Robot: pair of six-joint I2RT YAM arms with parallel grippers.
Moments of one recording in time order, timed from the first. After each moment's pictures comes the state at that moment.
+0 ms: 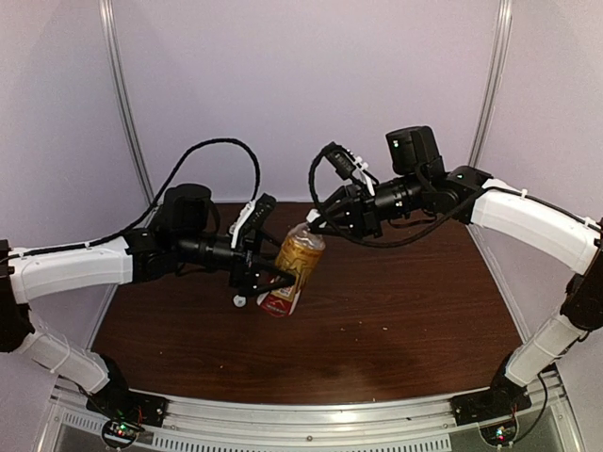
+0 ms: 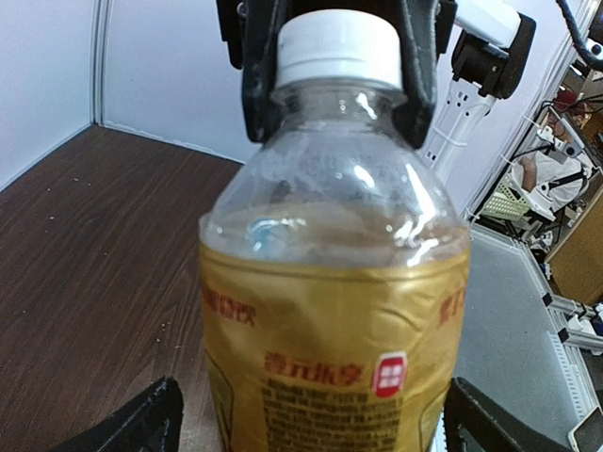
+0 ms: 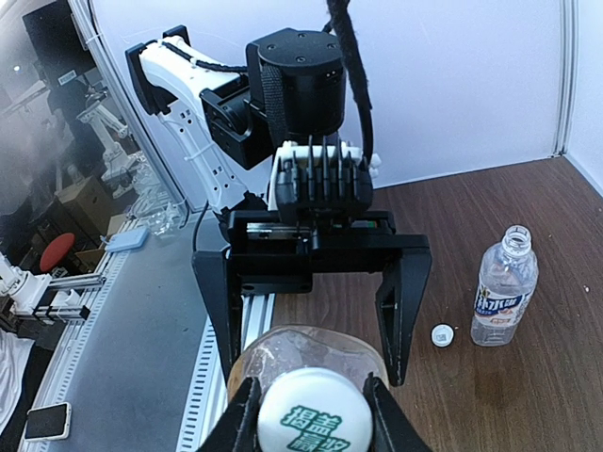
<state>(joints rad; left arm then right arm) -0.81 1.34 0.94 0.06 0.75 -0.07 0.75 1.54 1.47 -0.37 -0.90 -0.08</state>
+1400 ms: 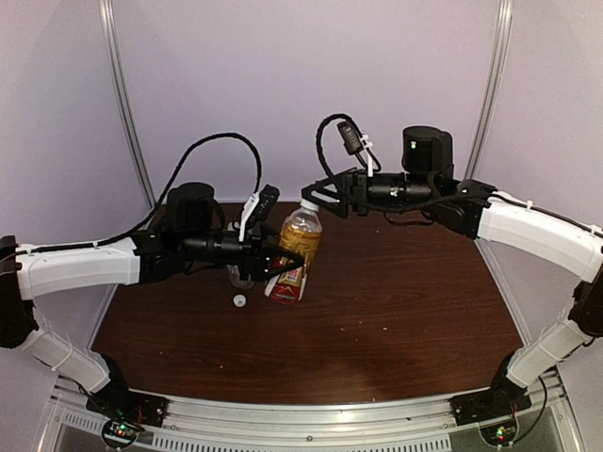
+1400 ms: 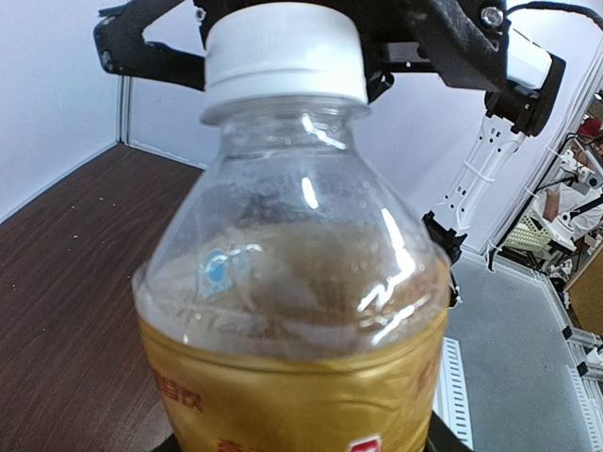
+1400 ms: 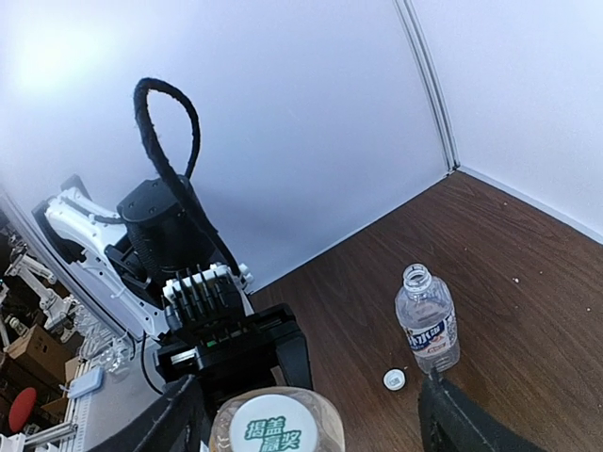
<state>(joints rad) -0.83 1.39 0.96 0.18 0.66 -0.14 0.78 1.47 1.35 -0.03 -0.54 0.34</state>
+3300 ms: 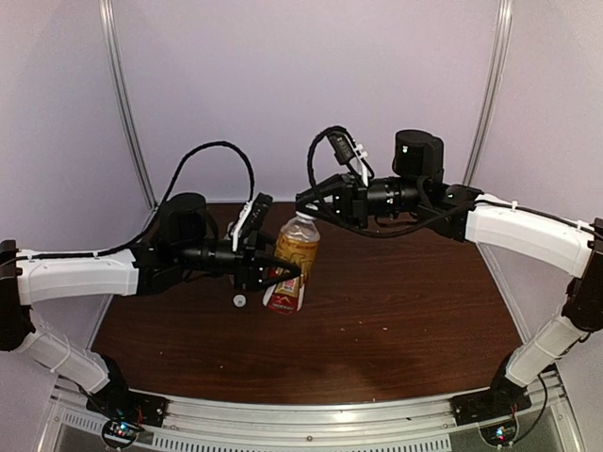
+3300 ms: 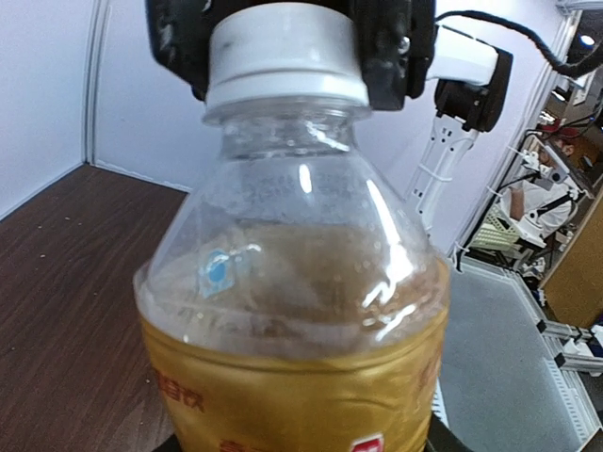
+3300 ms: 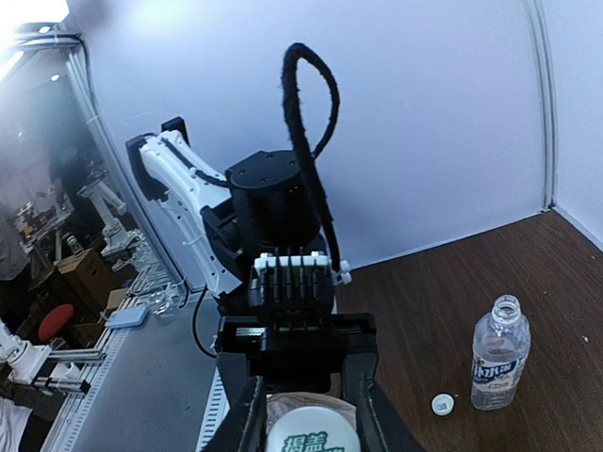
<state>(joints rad) -0.83 1.36 0.86 0.34 0.73 -0.20 0.79 1.52 1.34 0.11 -0.82 0.24</state>
